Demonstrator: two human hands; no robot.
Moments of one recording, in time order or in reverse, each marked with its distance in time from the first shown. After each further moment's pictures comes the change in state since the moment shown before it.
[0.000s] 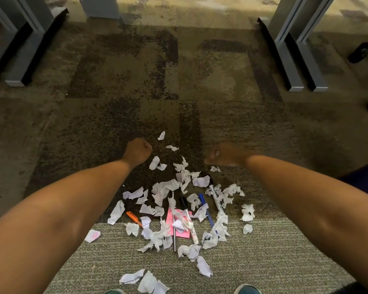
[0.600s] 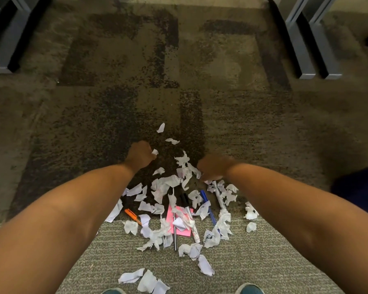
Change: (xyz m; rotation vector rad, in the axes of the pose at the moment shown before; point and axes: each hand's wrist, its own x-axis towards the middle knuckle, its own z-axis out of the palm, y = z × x) left_hand 0.012 -0.017 0.029 0.330 -0.144 0.004; right_hand 0.016 -0.042 0.049 -0.530 -0.291 -0.125
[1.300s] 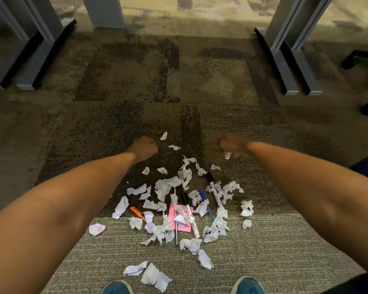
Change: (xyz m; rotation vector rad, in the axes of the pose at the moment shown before) left_hand -0.036 0.017 -0.049 -0.228 -0.057 0.097; right_hand -0.065 0.053 -0.048 0.768 0.280 0.171
